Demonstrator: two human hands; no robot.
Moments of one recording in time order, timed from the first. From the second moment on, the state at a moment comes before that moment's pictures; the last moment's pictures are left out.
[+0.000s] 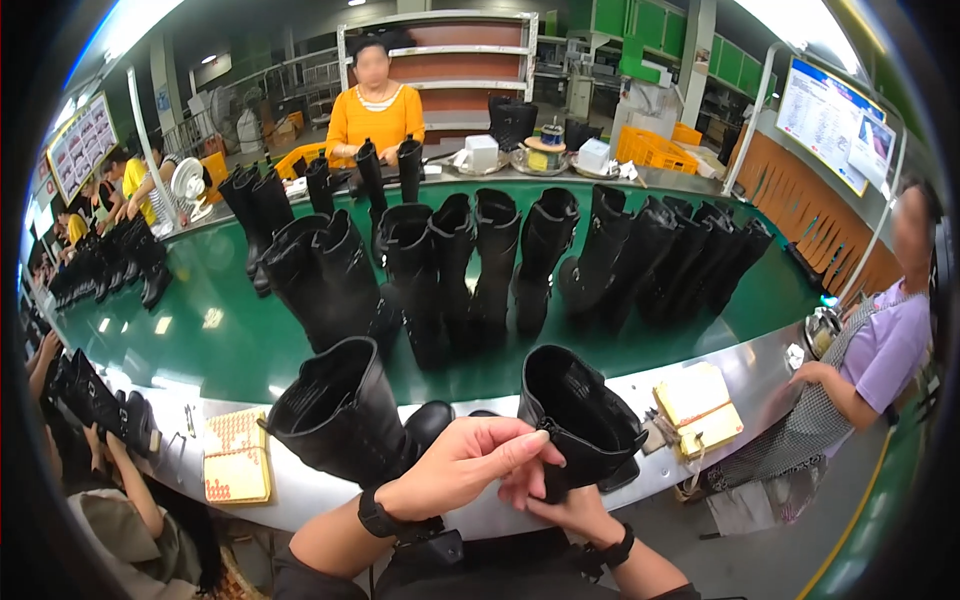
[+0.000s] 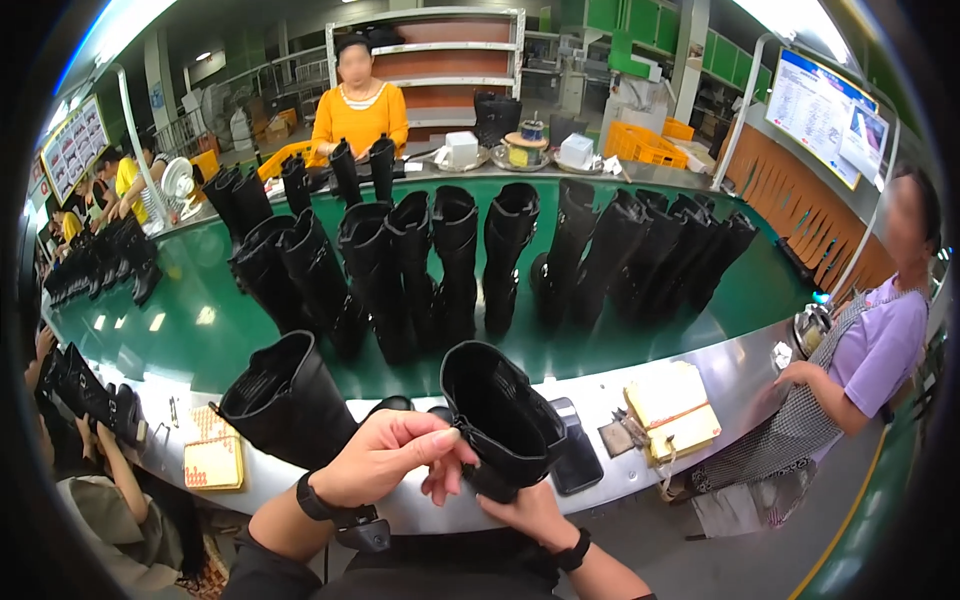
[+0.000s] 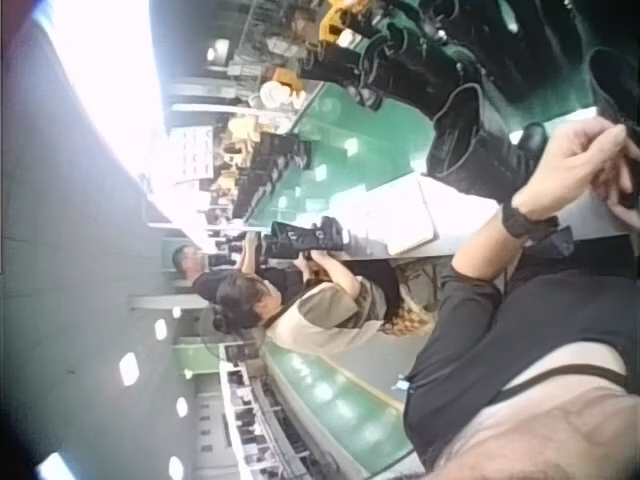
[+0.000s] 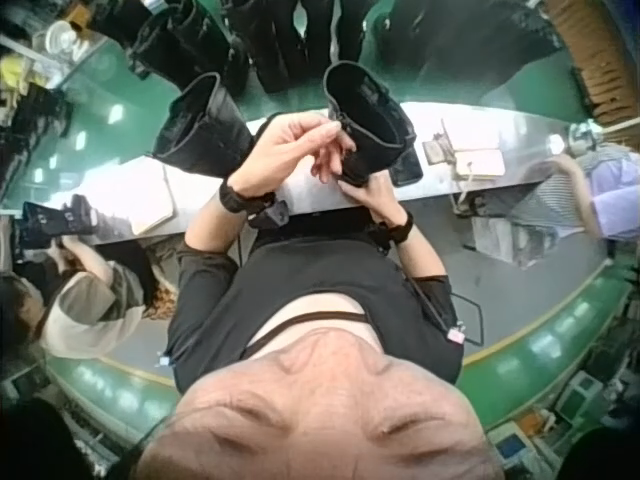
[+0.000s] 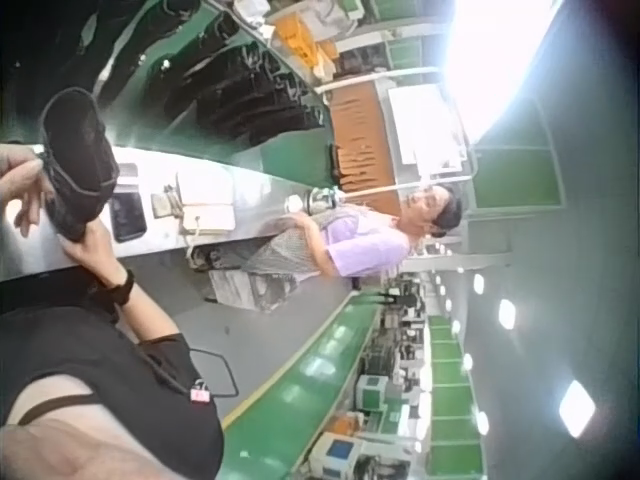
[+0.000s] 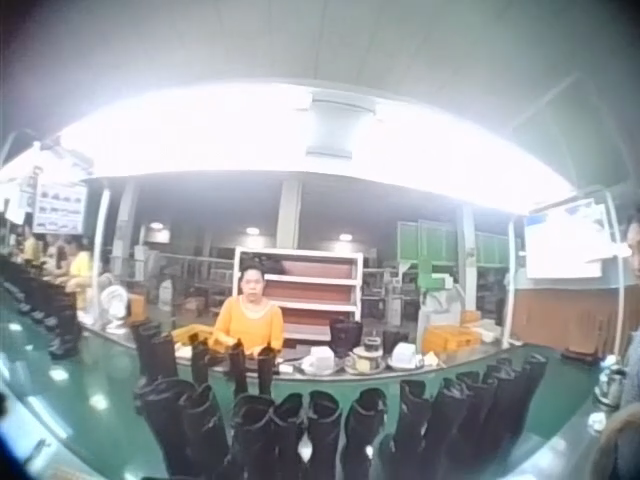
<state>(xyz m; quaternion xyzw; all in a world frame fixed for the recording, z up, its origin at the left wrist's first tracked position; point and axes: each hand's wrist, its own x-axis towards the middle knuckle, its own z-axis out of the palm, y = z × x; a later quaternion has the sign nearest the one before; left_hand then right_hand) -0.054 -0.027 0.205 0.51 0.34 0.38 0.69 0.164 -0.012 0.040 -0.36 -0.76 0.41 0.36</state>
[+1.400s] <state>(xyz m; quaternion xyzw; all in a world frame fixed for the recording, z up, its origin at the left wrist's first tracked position) -0.093 -0.063 -0.073 0.39 0.53 0.68 0.32 0.078 -0.007 0.025 -0.37 -0.77 0.32 0.41</state>
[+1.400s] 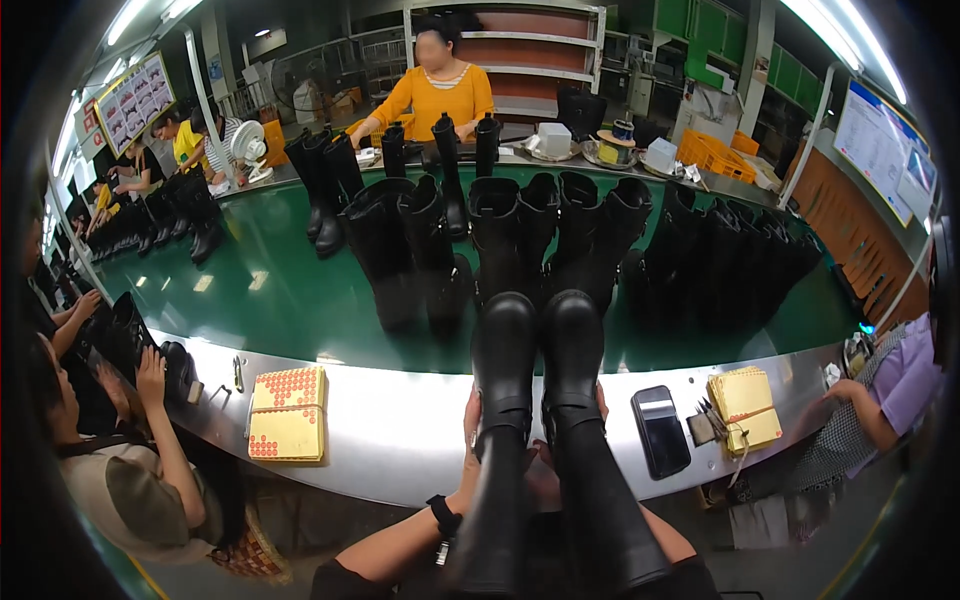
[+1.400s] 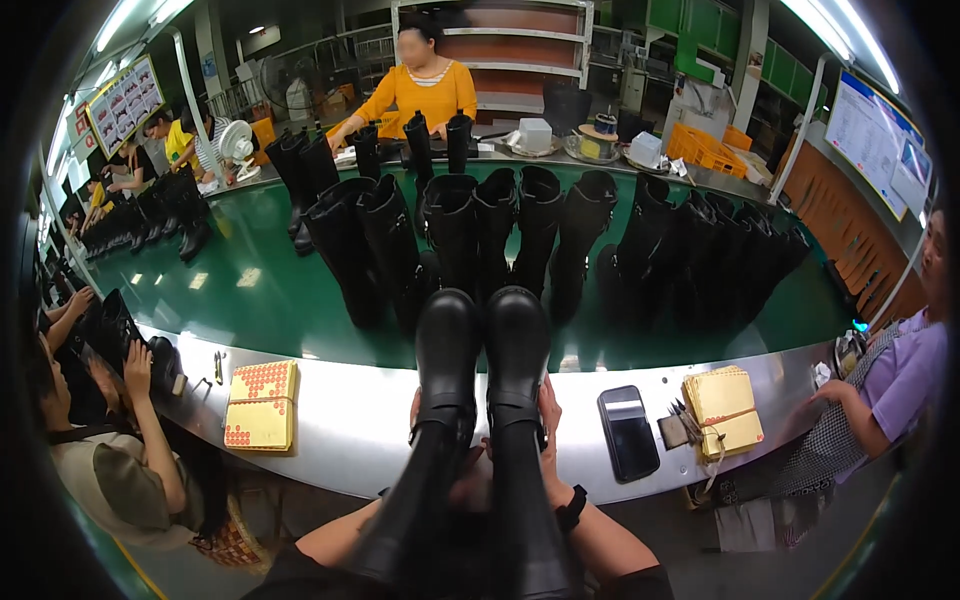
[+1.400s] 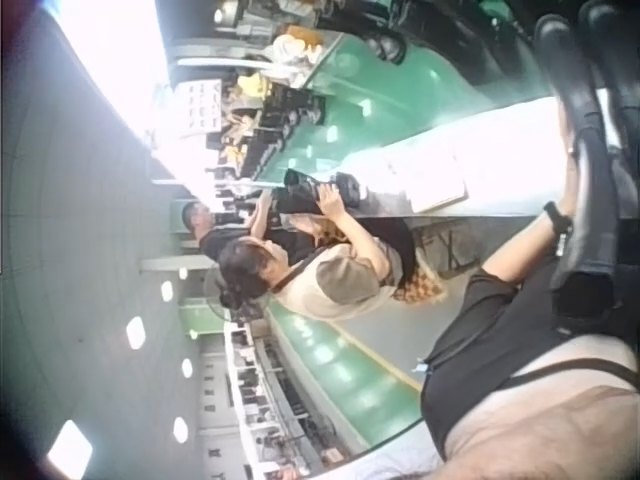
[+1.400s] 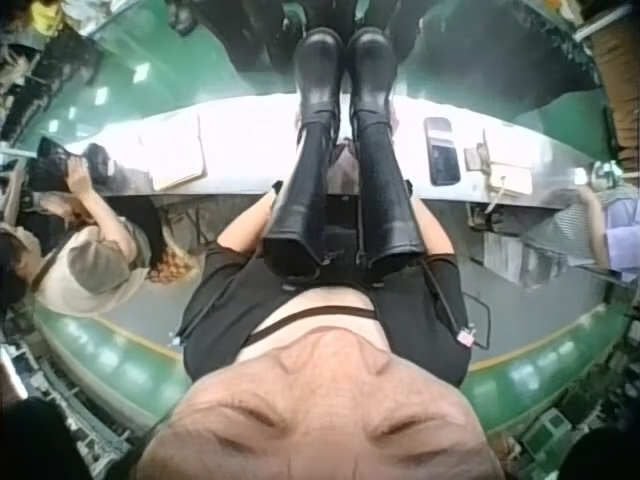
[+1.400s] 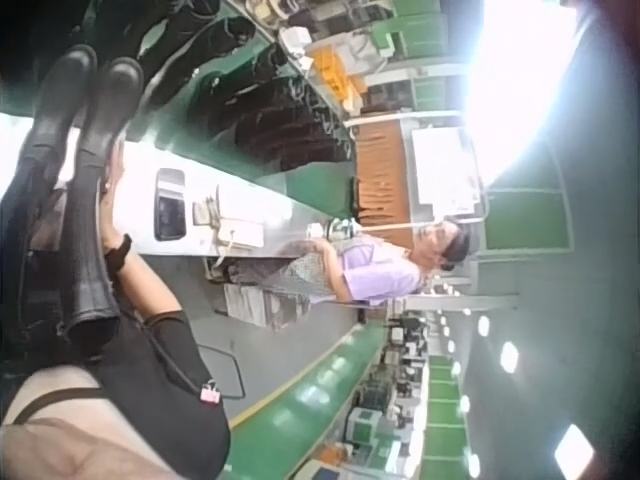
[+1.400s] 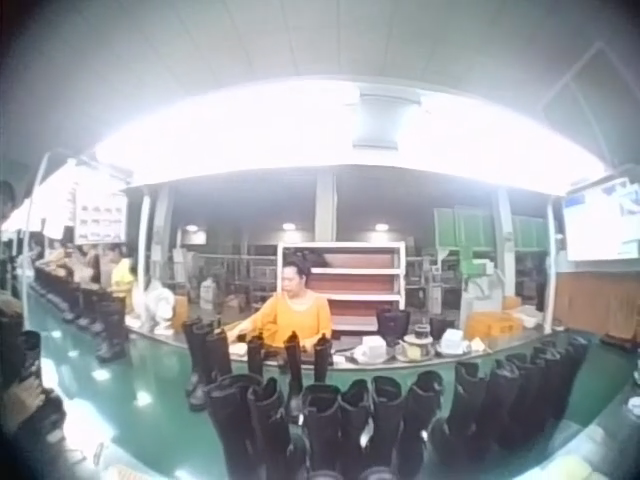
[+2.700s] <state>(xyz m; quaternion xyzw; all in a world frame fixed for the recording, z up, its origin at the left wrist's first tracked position) -0.097 -0.074 0.037 0.17 0.28 0.62 0.71 0.117 0.006 0.029 -0.15 -0.15 0.91 0.35</state>
